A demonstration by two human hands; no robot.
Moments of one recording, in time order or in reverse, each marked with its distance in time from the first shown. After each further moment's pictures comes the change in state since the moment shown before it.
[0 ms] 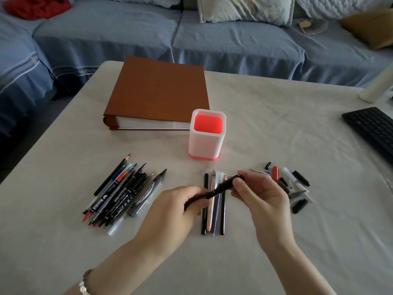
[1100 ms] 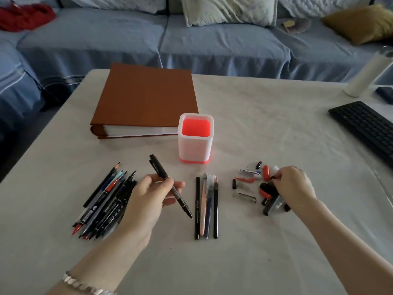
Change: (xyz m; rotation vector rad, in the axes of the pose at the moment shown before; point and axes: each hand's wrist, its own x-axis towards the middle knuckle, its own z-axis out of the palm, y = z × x) left_hand 0.027 -0.013 -0.002 -0.710 0.249 -0.454; right_hand 0.102 0.030 -0.109 -1.482 0.124 0.224
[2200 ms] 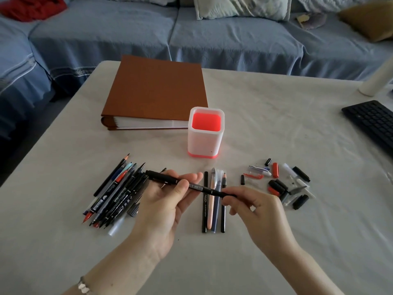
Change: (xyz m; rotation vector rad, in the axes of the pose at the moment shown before) left_hand -0.029 0.003 0.009 -0.533 -0.050 -0.010; right_hand -0.132 -0.072 -0.015 0.818 -0.118 -0.515
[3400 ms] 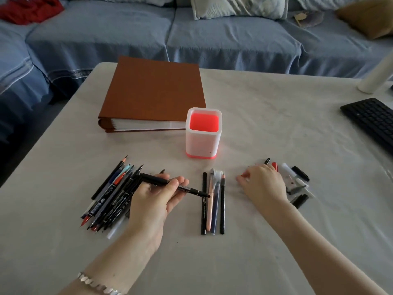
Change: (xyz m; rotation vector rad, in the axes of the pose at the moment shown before) left_hand 0.020 -0.004 -0.016 0.156 0.138 0.017; right_hand 0.071 0.058 -0.009 -0.878 0.002 0.240
